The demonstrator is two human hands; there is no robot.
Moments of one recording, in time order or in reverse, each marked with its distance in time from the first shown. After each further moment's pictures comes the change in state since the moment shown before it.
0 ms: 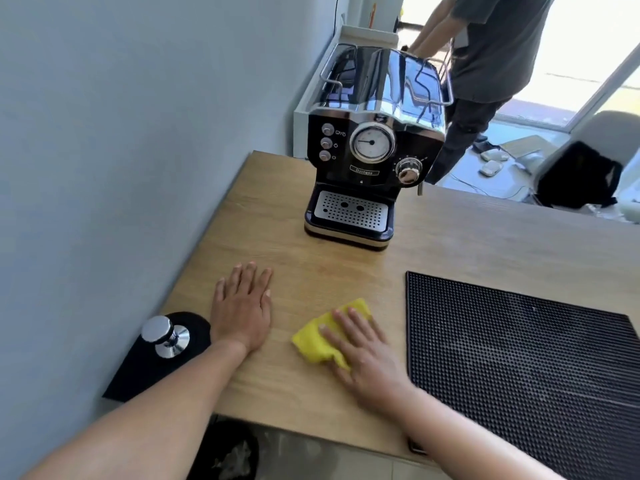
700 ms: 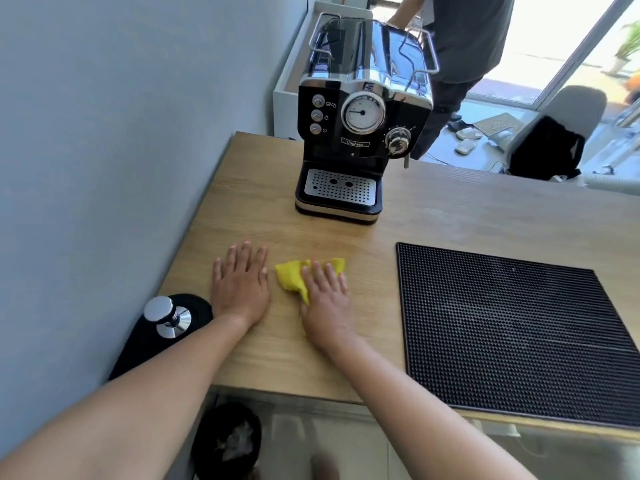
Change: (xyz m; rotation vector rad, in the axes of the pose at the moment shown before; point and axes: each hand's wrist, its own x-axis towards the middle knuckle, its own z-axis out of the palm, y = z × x) left_hand -0.001 -0.006 0.000 -0.035 -0.067 0.035; right_hand 0.063 -0.075 -0.004 0.110 0.000 0.343
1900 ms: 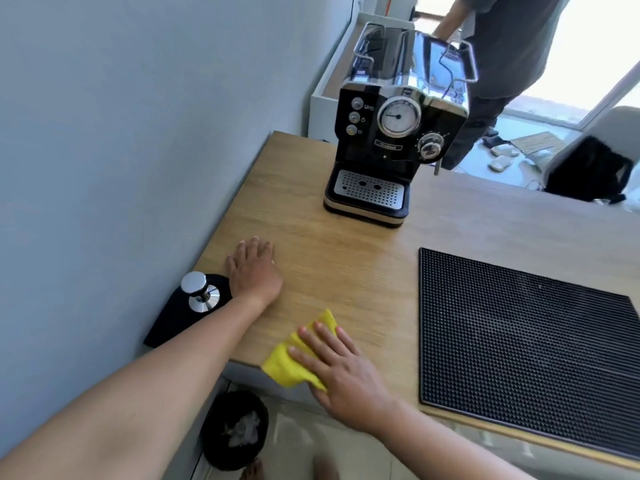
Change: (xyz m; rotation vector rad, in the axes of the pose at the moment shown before) left_hand -0.008 -0.004 -0.022 -0.121 -0.058 -0.210; right_hand -0.109 0.018 0.014 -0.159 -0.072 -0.575
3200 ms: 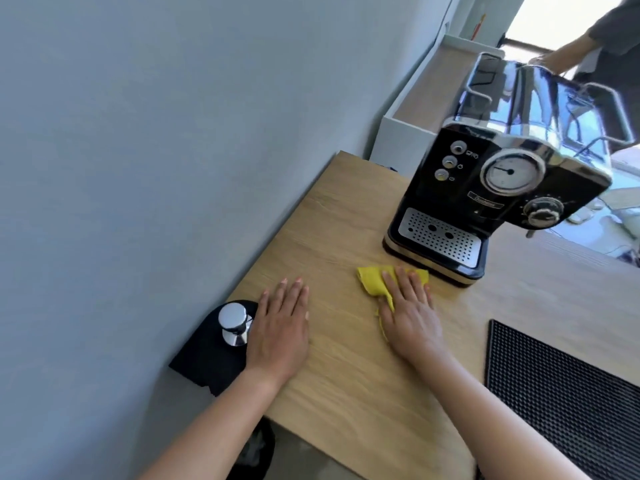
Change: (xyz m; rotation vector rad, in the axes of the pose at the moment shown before) left_hand -0.022 -0.034 0.024 0.102 0.147 0.135; right_hand 0.150 0.131 -0.029 0.011 0.017 0.457
